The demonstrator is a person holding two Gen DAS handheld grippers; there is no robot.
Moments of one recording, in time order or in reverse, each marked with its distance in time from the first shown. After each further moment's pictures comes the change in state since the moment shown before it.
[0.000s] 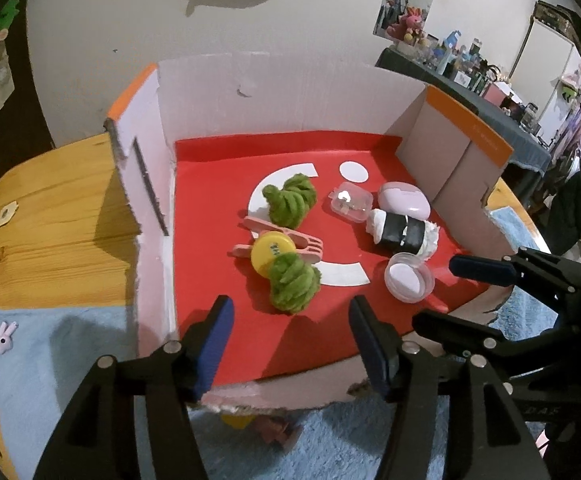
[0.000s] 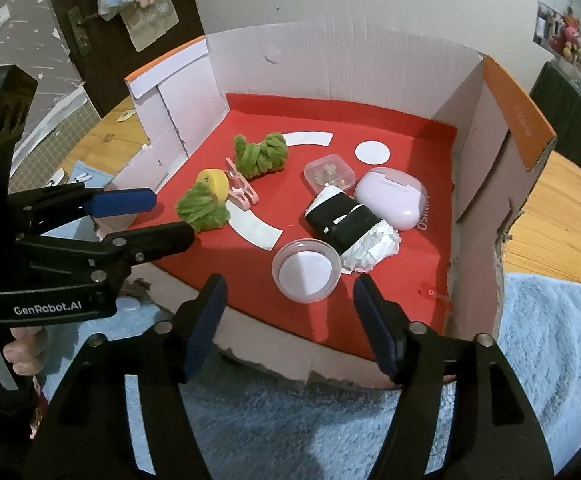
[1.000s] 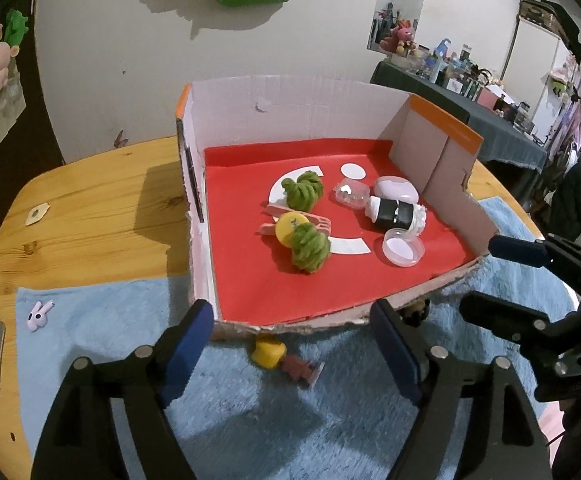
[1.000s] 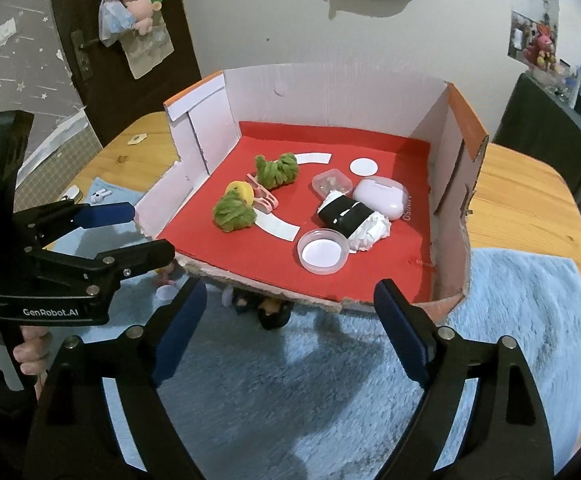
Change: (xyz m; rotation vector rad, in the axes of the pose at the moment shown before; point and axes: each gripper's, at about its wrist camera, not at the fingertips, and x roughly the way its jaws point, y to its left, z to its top) left arm -0.042 0.009 -0.034 0.048 -0.075 0.027; right arm -0.047 0.025 -0.025 0.033 -0.115 -0.049
